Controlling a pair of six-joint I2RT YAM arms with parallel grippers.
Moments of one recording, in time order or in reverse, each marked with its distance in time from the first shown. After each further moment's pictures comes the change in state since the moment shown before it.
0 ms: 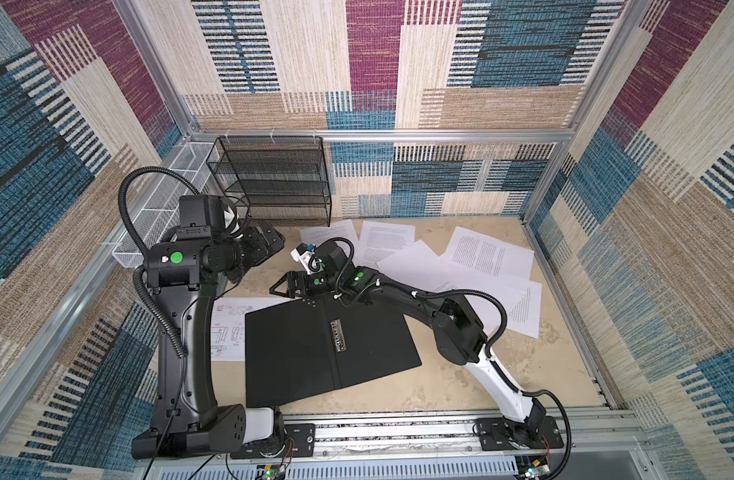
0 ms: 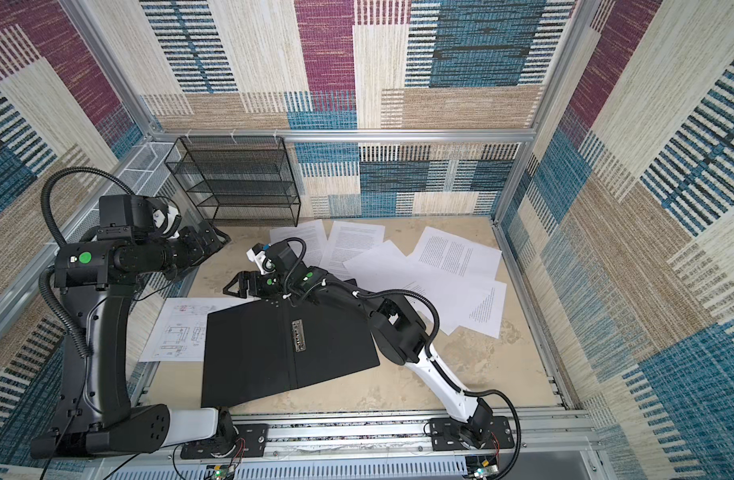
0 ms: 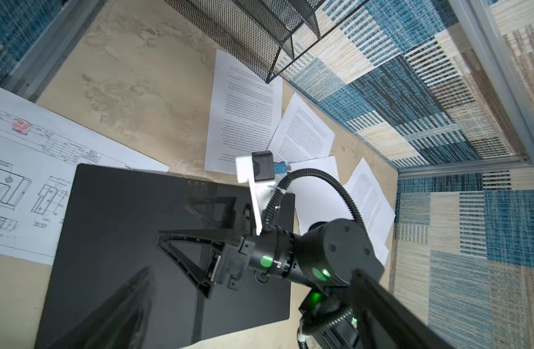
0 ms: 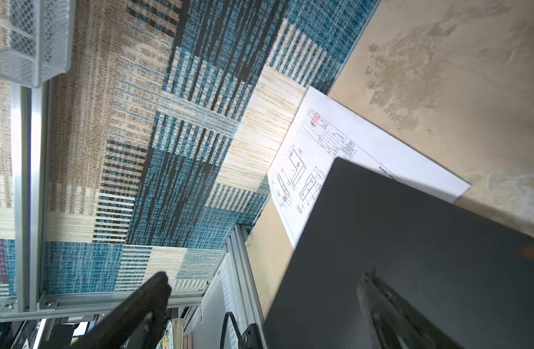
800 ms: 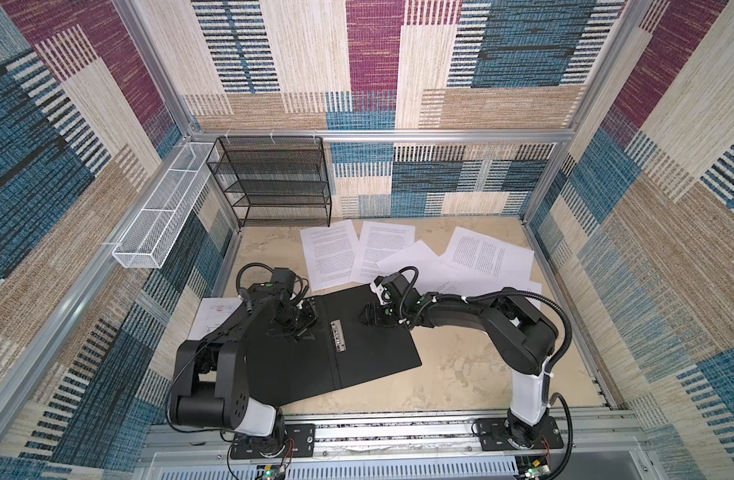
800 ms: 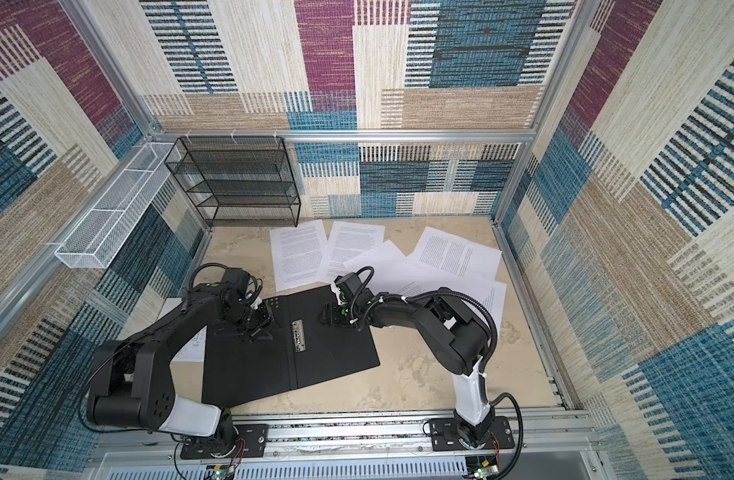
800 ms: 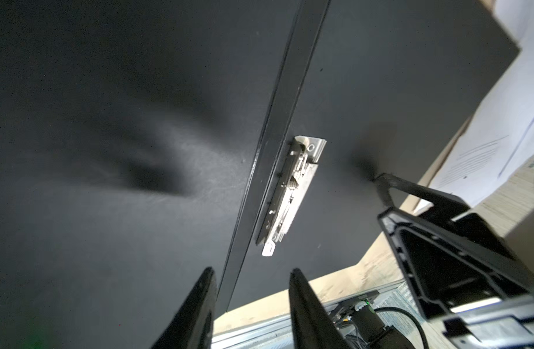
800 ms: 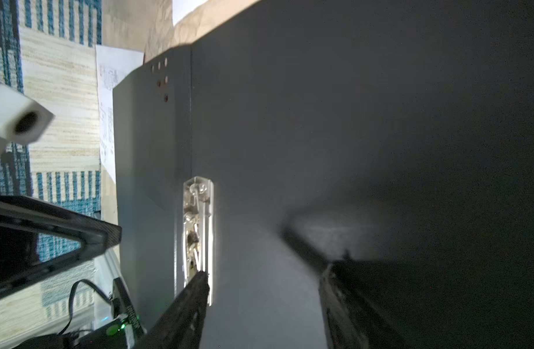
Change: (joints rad) left arm -0.194 0.168 -0.960 0.508 0.161 -0.094; right arm -0.197 -0.498 -1.075 0.146 0.219 -0.102
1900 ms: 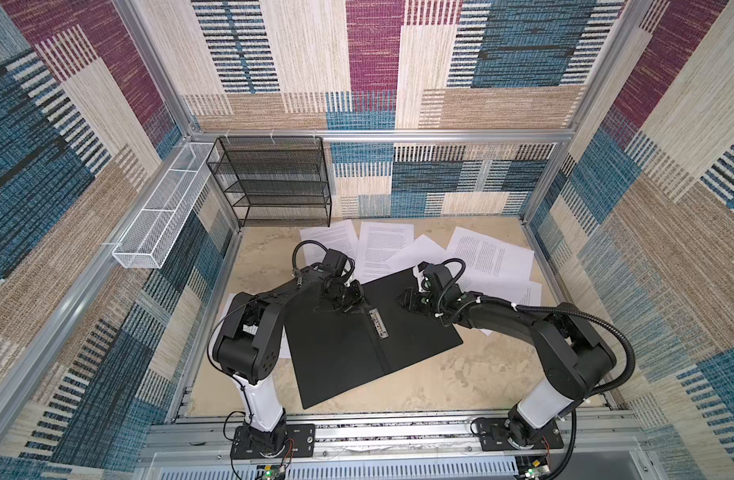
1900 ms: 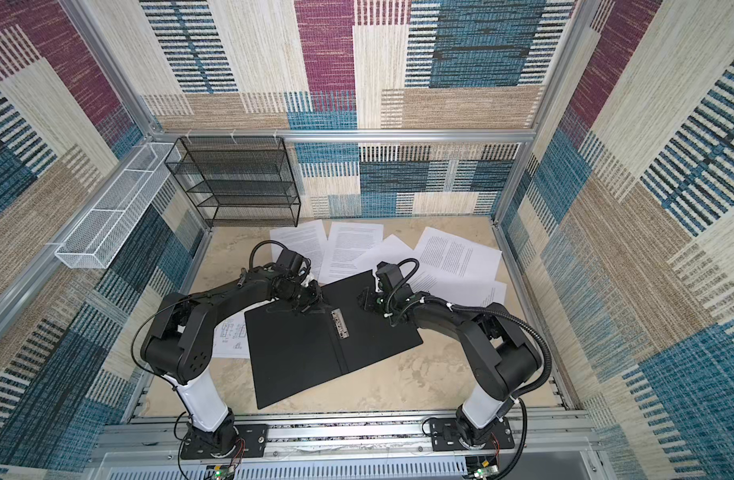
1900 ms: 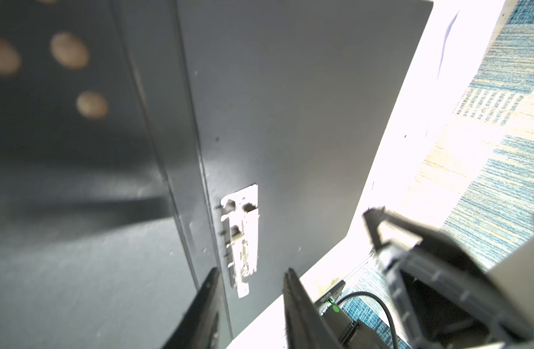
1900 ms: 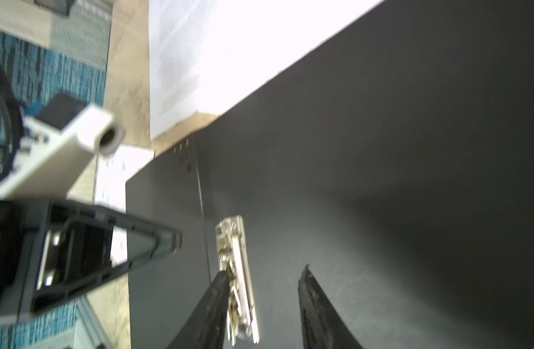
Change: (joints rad) left arm -0.275 0.318 0.278 0.305 0.101 -0.184; right arm -0.169 -0.280 -0.198 -0.026 0.109 -0.018
